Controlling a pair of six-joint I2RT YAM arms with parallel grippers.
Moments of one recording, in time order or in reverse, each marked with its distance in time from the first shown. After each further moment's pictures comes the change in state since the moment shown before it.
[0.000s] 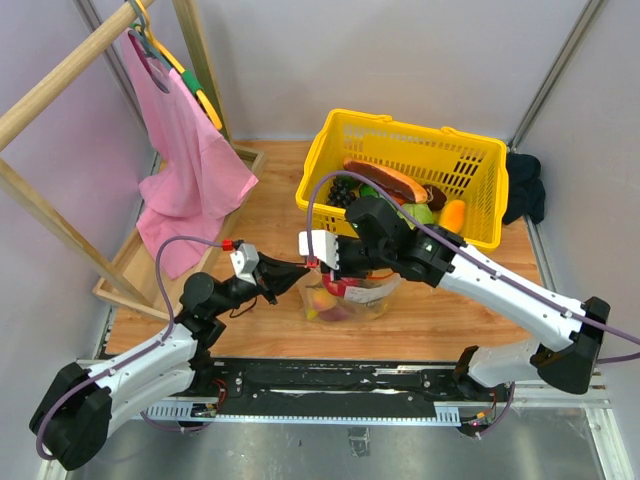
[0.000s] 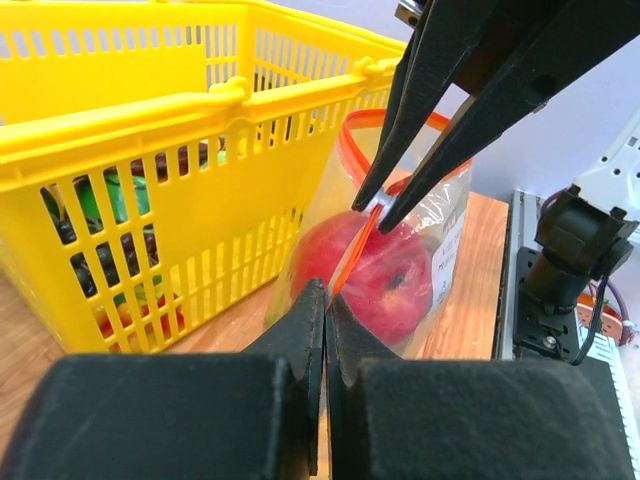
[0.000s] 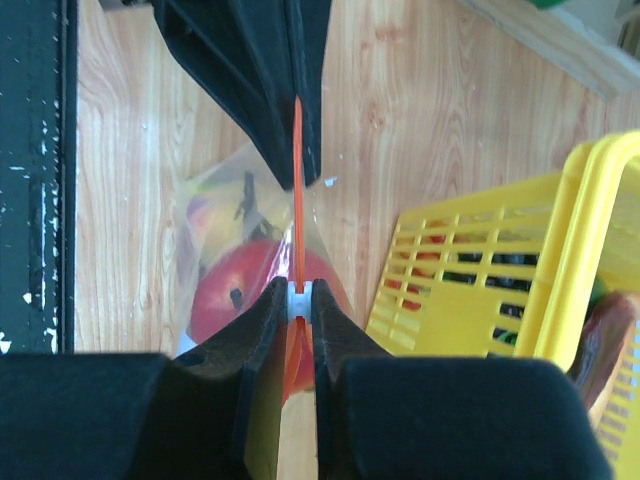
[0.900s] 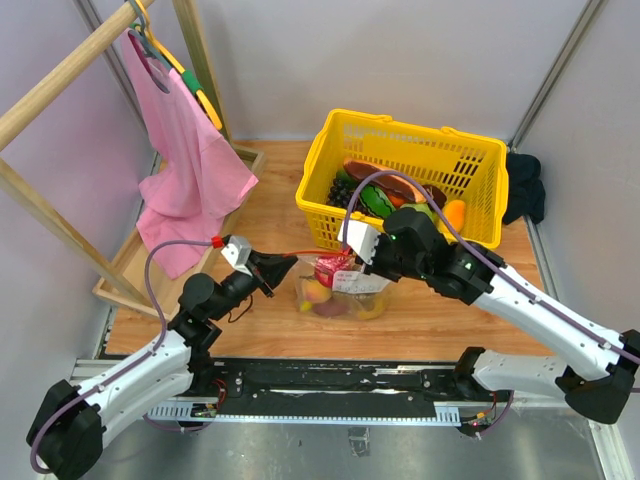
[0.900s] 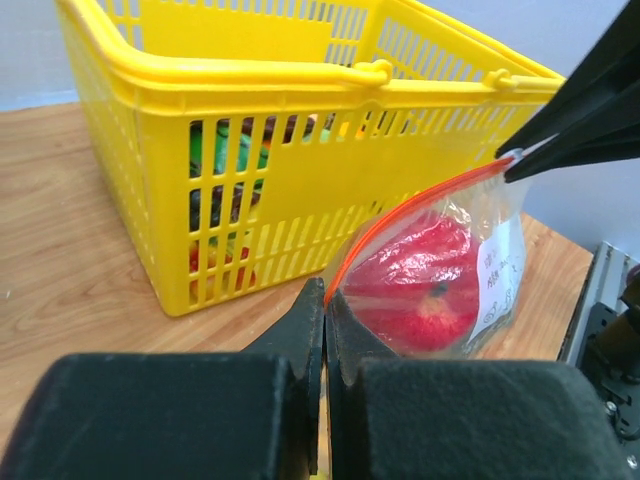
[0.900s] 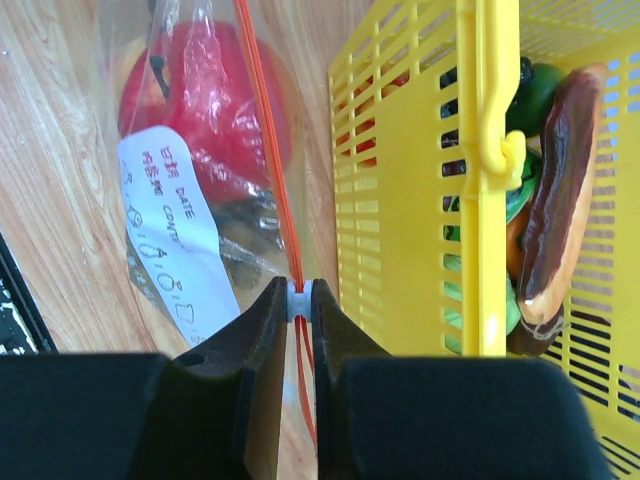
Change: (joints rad) left arm -0.005 -0.111 0.001 -0.205 -0.272 -0.037; right arm -0.074 -0.222 -0.182 -0.016 0.280 0.165
